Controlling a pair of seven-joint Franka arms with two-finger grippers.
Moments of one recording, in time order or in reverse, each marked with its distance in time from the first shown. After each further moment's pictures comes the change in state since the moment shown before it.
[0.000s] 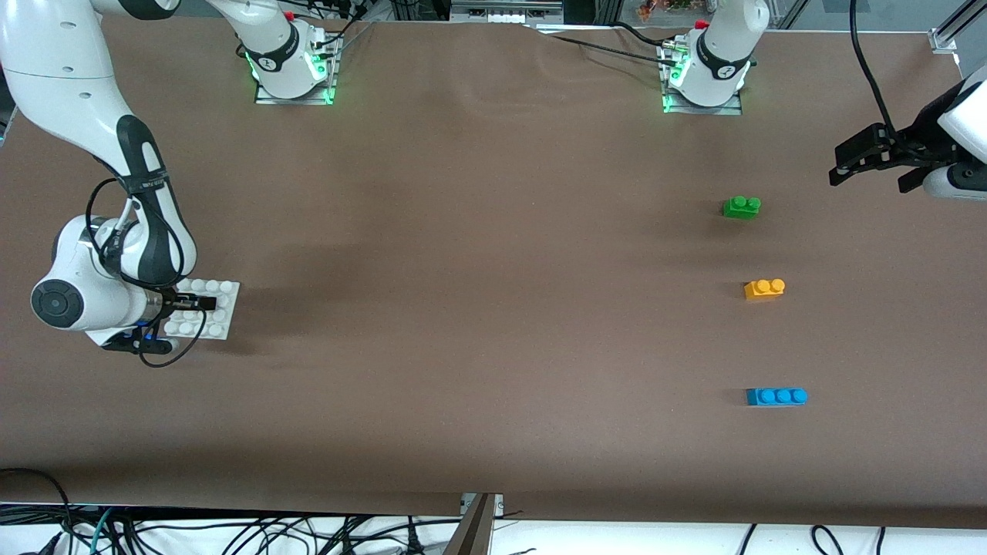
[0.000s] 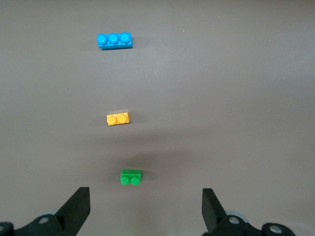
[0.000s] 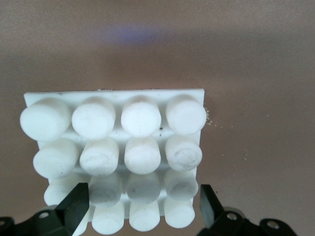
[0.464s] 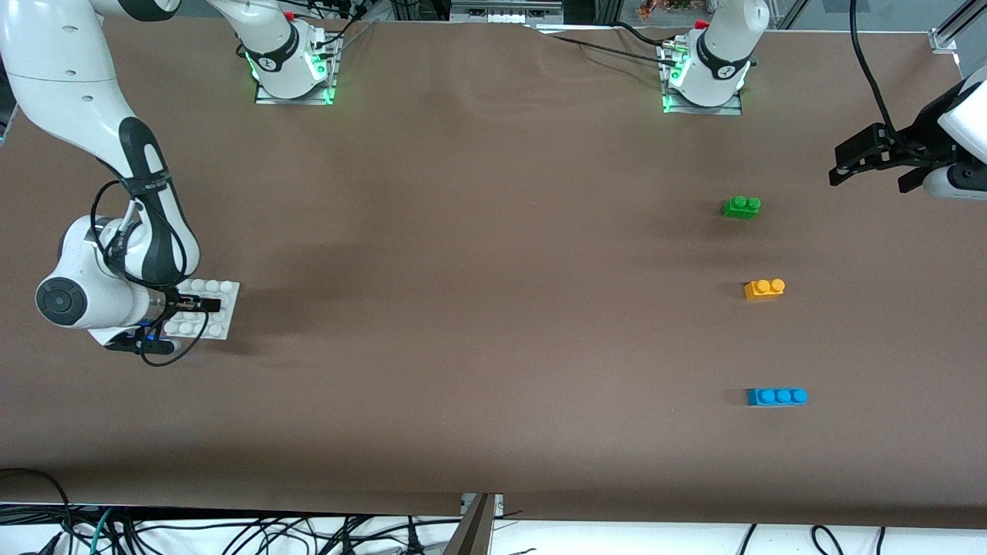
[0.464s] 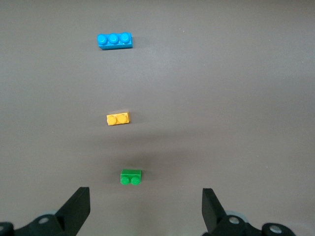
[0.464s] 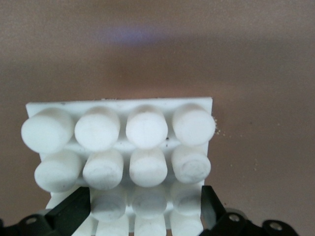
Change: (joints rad) left arm 0.000 0.000 0.000 0.000 0.000 0.000 0.000; right arm 0.000 0.010 0.000 -0.016 0.026 0.060 0.000
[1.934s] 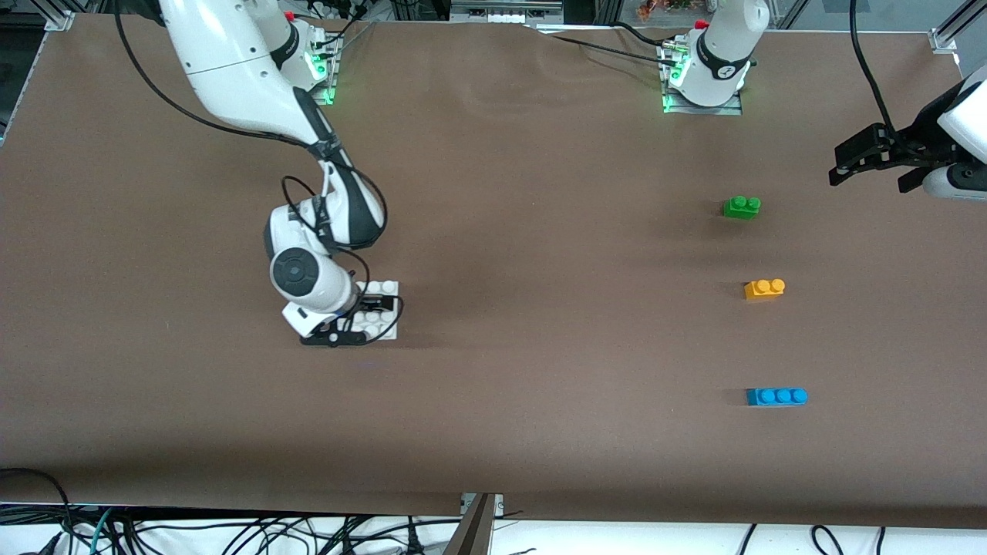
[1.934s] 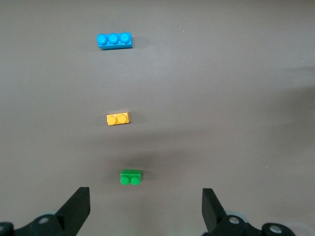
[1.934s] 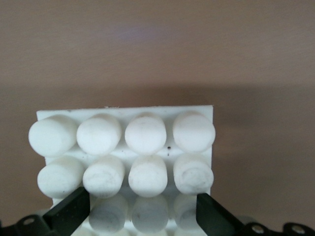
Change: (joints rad) left arm 0.000 0.000 0.000 0.000 0.000 0.000 0.000; right arm 0.545 0.024 0.016 0.015 0.170 0.151 0.354
